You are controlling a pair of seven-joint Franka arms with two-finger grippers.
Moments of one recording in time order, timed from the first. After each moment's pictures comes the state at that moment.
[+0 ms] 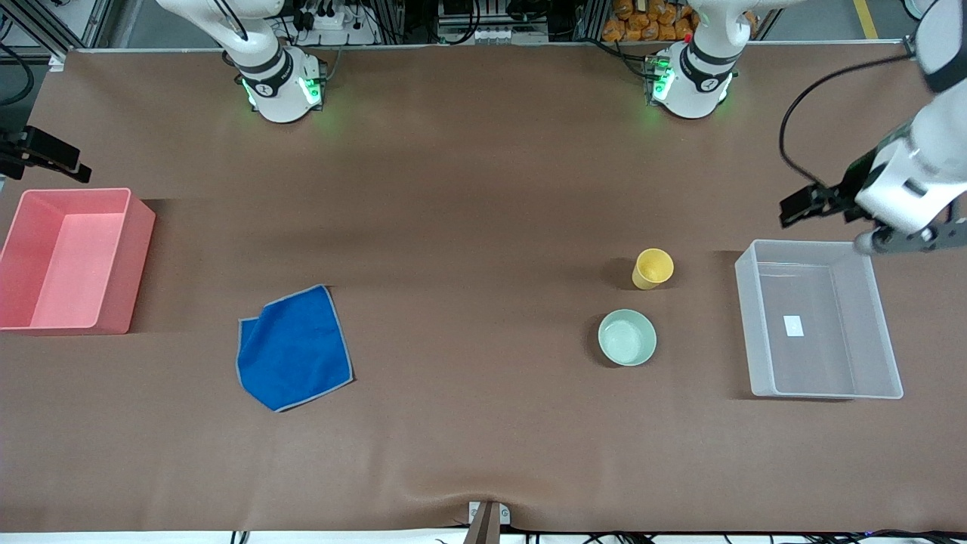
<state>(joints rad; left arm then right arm) 0.06 0.09 -0.18 -1.63 0.01 1.63 -0.19 -0.07 0.00 -0.02 -1.48 0.02 1.38 -0.01</state>
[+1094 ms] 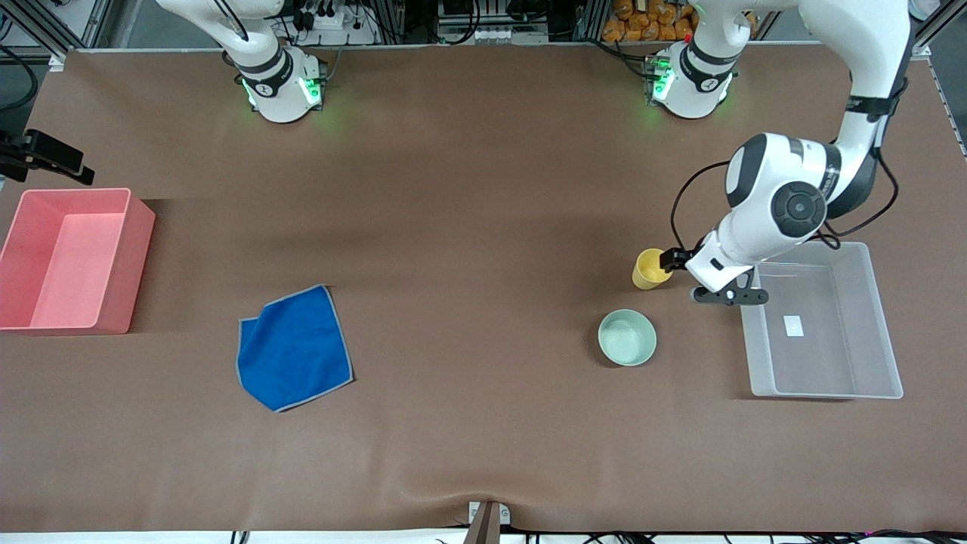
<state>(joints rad) -0.04 0.26 -0.21 -2.09 0.01 2.23 -0.19 -0.06 0.01 -0.02 -1.48 0.02 1.38 -0.01</state>
